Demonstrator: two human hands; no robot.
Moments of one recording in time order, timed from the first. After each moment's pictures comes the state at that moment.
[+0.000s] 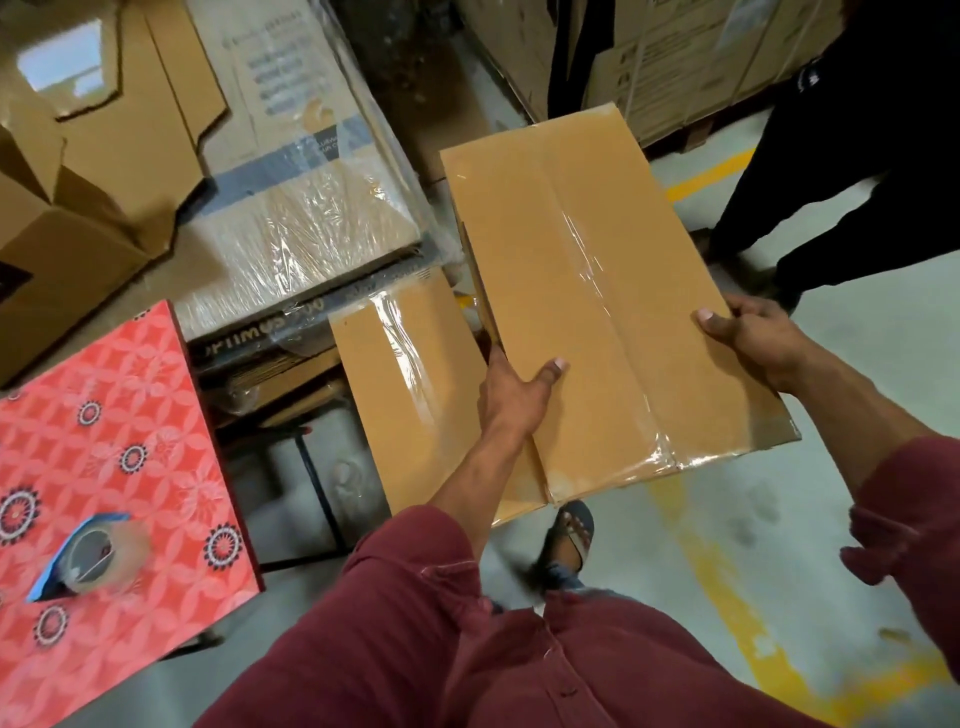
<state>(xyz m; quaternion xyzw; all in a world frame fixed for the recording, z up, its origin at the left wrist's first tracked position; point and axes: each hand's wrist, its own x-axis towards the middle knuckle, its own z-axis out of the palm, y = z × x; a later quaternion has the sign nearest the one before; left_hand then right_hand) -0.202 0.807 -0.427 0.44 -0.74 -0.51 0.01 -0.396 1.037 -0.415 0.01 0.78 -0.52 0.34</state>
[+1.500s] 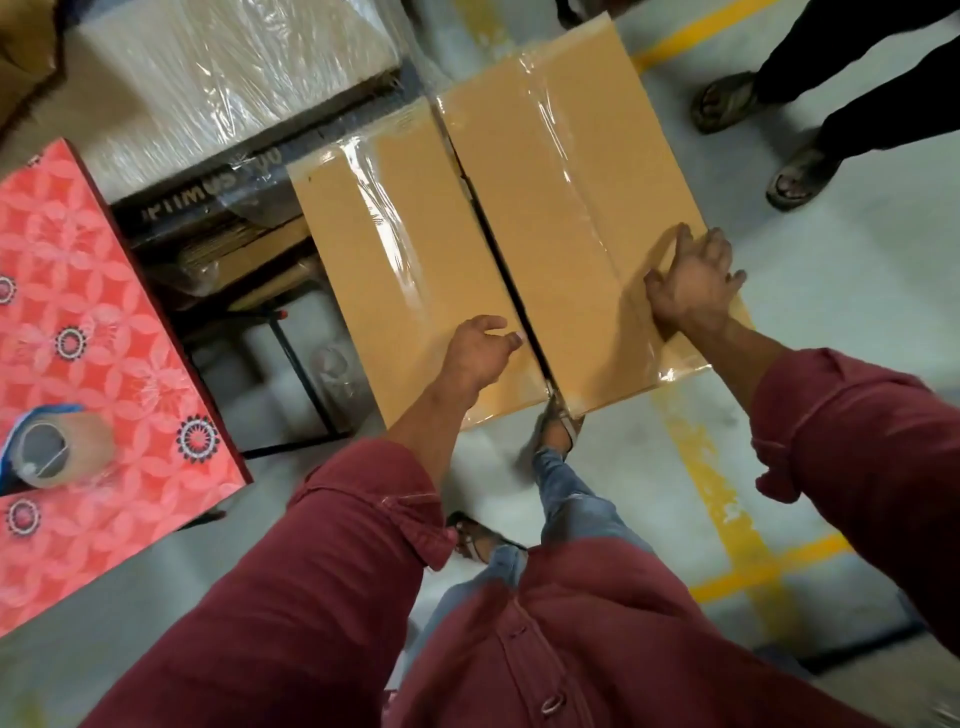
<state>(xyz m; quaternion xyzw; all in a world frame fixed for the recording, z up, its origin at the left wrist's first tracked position) -0.113 0.767 -0.537 0.51 -0.61 -0.58 -0.18 -0.313 0.980 -0.585 -0.08 0.97 -0.07 0.22</state>
